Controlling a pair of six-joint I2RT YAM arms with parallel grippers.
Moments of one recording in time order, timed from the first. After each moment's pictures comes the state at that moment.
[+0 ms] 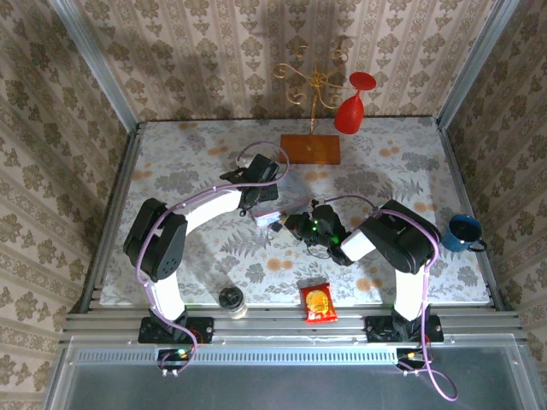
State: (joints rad) left arm -0.69 1.82 1.28 -0.51 -0.37 -0.67; right arm 0.63 1.92 0.59 0.88 -0.19 1.29
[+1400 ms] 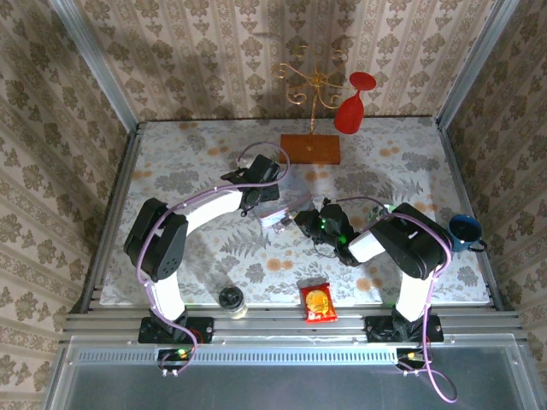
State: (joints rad) left arm -0.69 1.82 1.28 -0.50 -0.37 -0.69; right arm 0.58 1.83 0.53 0.85 -0.11 1.33
